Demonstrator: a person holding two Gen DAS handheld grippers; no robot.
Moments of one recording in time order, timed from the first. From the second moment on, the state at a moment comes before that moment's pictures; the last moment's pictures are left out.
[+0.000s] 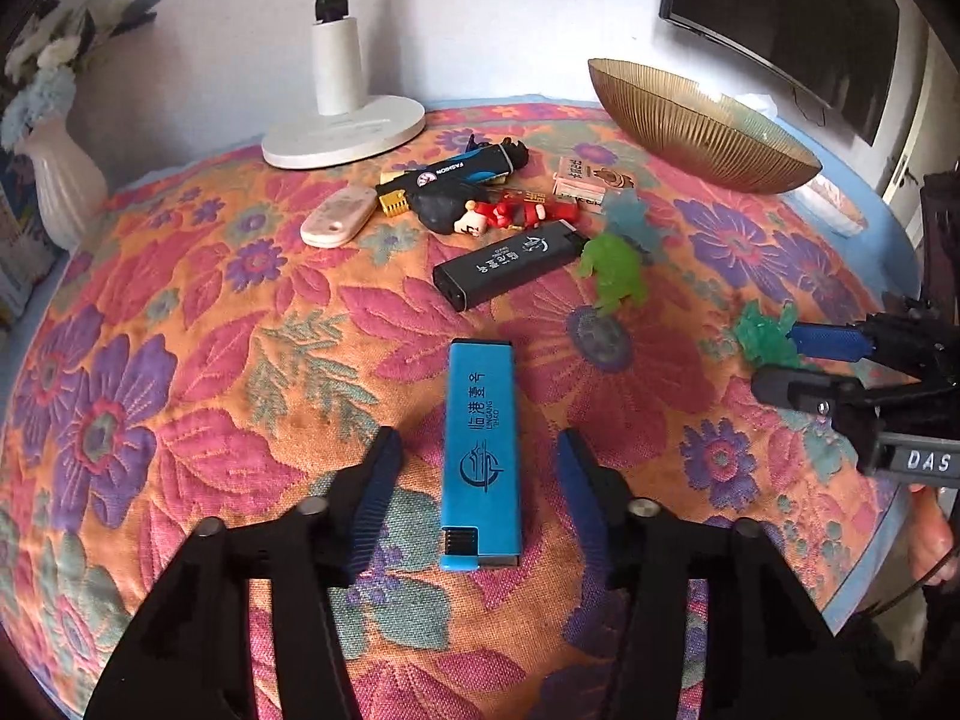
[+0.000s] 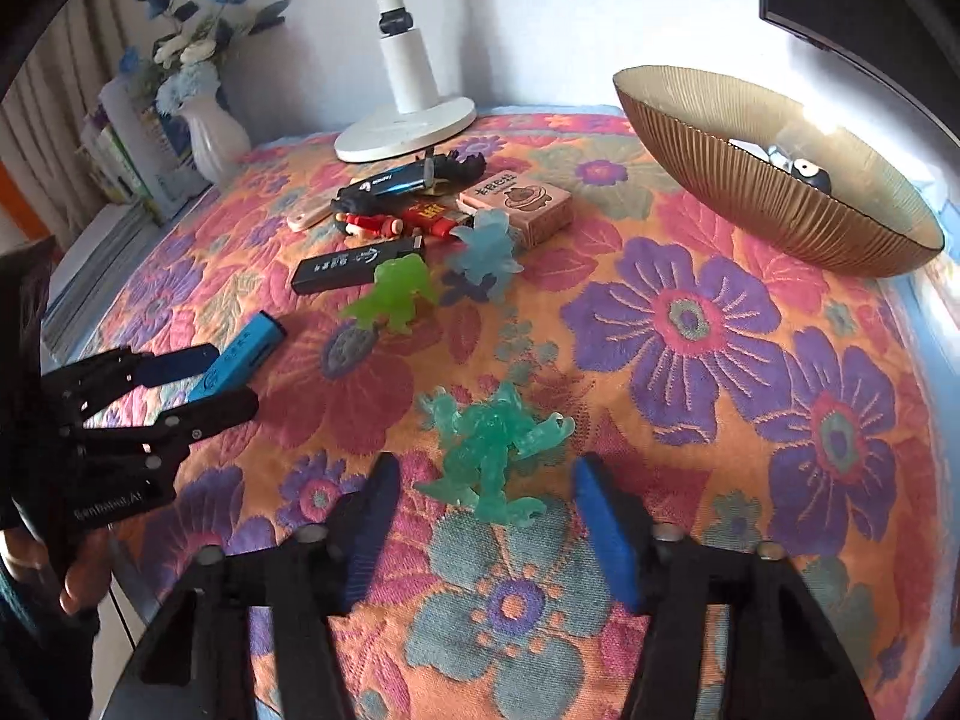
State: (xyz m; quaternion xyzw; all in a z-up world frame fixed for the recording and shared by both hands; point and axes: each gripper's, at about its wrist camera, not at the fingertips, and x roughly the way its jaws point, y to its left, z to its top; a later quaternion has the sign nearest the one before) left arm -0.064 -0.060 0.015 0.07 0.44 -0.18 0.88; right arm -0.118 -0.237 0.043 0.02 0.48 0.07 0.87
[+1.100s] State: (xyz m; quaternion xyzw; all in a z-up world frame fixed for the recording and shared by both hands) left arm 0.068 -0.280 0.105 0.06 0.43 -0.34 0.83; right arm -0.031 -0.426 0.142 0.10 0.48 -0.11 0.87
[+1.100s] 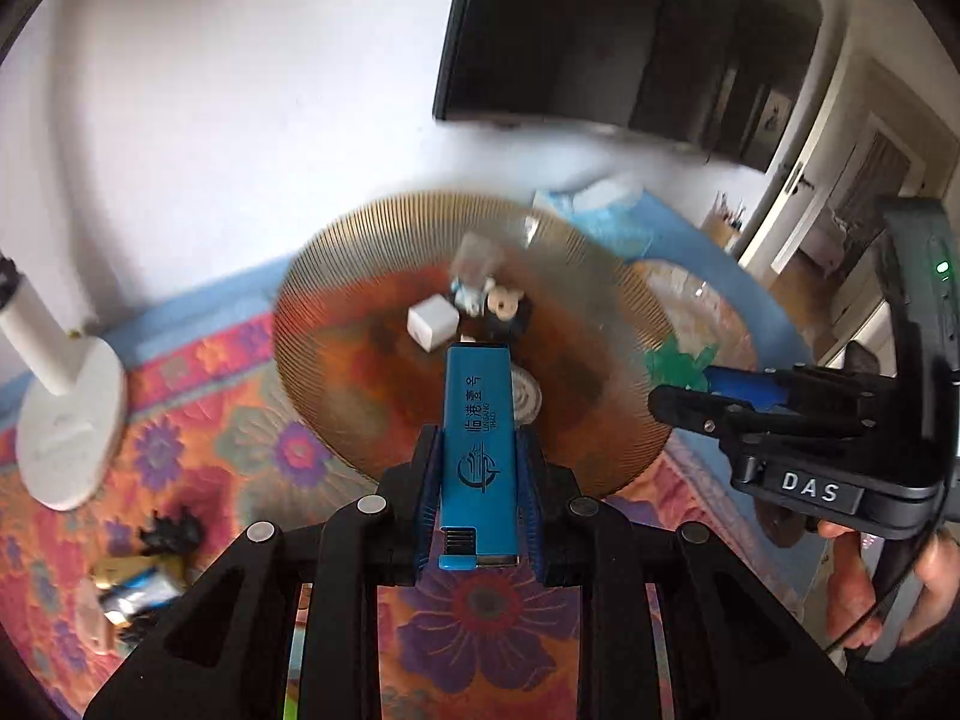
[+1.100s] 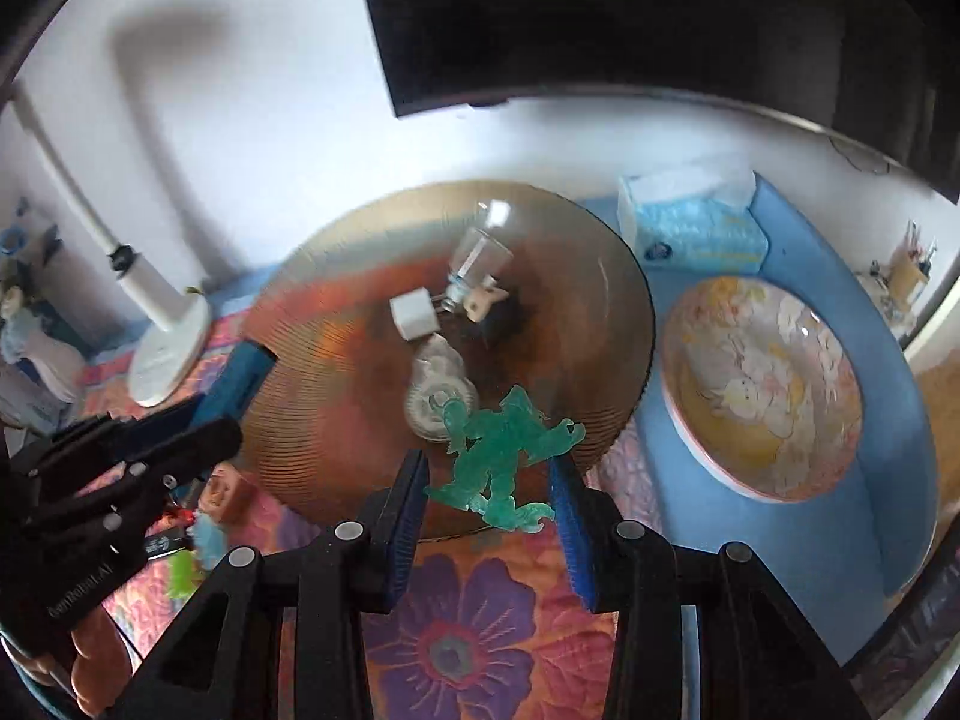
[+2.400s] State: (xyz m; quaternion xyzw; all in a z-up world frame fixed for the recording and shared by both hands) left arm -0.017 0.002 0.036 0.01 0.37 -0.10 0.92; right arm -0.075 -0.236 0.048 0.06 0.41 0.09 0.91
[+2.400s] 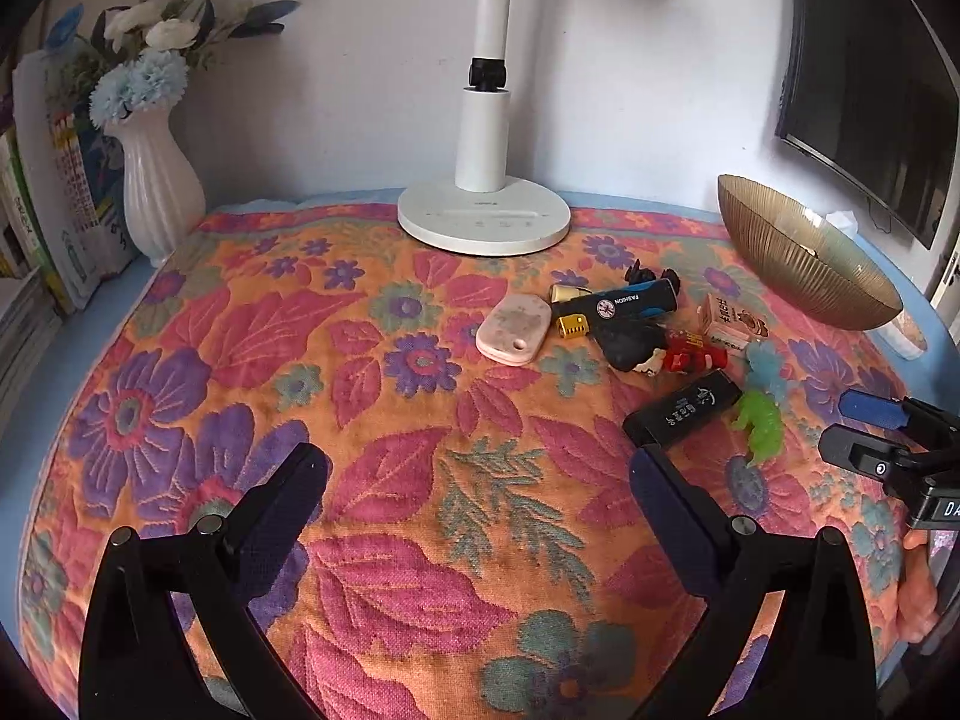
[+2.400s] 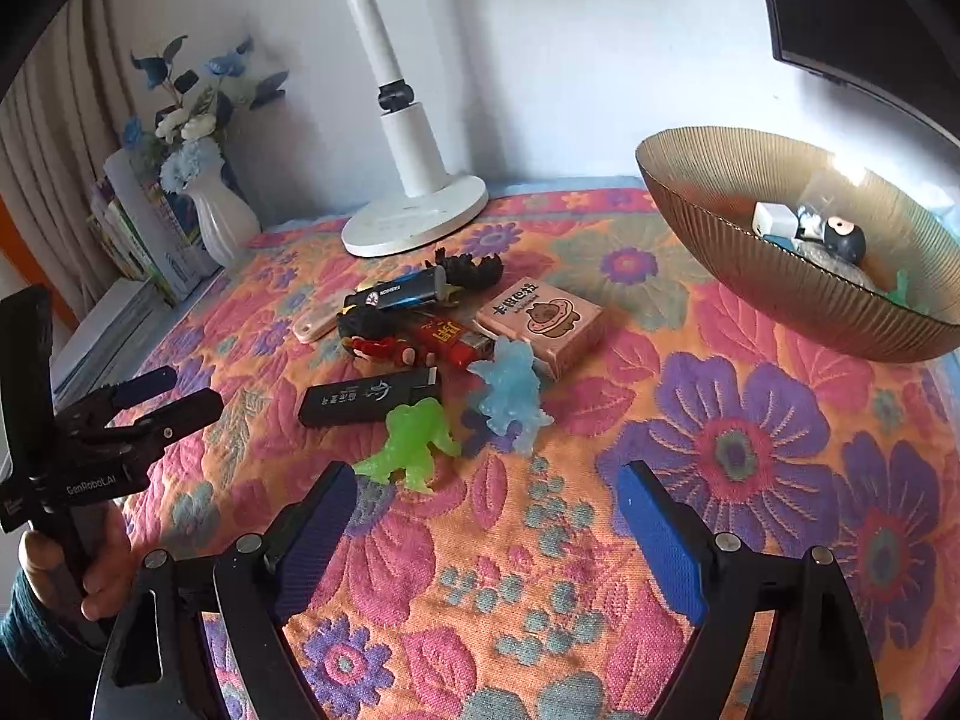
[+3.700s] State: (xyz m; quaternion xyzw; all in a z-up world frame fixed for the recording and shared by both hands) left arm 0.044 -0.031 0.040 0.07 0.41 -0.23 0.88; right arm -0.053 -0.245 0.058 0.12 0.41 0.04 0.90
